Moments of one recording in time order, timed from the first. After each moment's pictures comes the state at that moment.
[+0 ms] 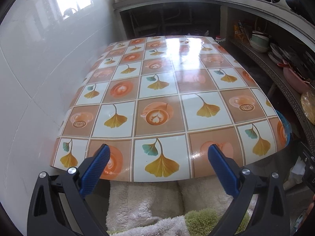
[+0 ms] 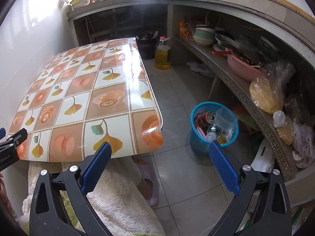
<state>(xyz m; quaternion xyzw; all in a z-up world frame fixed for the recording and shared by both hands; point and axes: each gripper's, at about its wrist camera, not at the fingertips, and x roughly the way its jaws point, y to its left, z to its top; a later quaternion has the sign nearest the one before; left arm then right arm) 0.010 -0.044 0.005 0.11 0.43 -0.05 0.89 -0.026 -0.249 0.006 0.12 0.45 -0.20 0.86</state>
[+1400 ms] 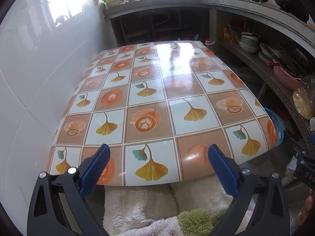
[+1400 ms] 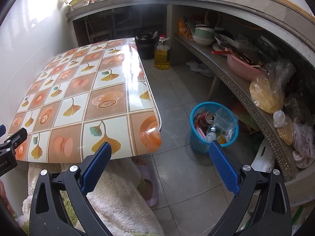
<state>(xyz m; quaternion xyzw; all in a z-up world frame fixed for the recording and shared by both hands) 0.004 -0.054 0.011 0.12 0.41 -0.08 0.90 -0.025 -0.252 0.004 0.12 0.45 -0.20 0.86</state>
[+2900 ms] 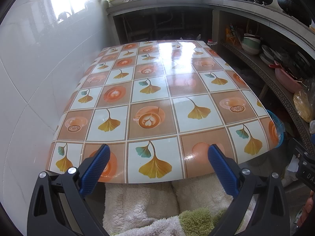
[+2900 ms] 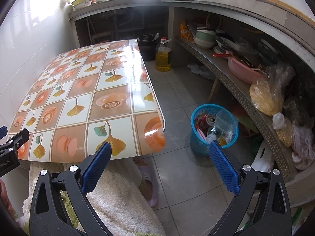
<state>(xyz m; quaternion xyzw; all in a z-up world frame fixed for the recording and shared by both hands) 0.000 -0.047 0.010 0.11 0.42 -0.08 0.90 -0.025 -0.245 0.013 0.11 0.45 -0.20 0.86</state>
